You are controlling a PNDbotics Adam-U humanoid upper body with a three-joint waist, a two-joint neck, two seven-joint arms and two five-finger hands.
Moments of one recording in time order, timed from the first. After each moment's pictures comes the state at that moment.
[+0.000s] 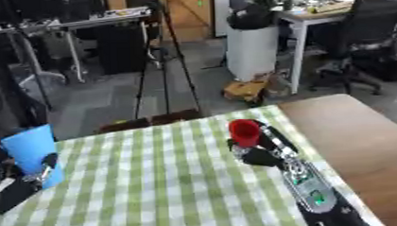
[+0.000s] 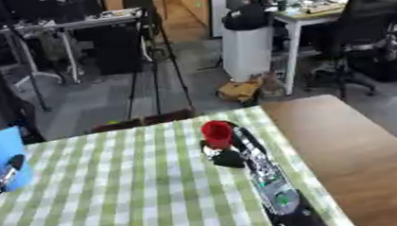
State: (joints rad) left arm -0.58 0.27 0.00 -1.21 -0.39 0.00 0.06; right arm -0.61 -0.20 -0.07 -1.16 0.25 -0.05 0.12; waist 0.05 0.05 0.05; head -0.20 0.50
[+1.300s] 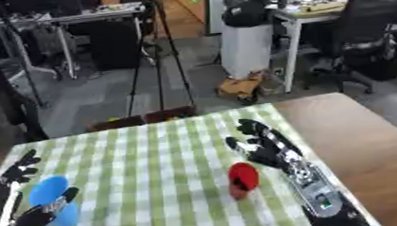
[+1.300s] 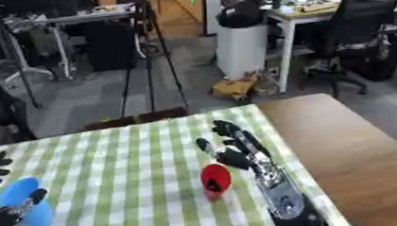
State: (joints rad) left arm -0.60 0.27 -0.01 -0.99 -0.77 -0.35 0.34; right arm -0.60 -0.20 -0.07 -1.16 0.29 -0.10 0.19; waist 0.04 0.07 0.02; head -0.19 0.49
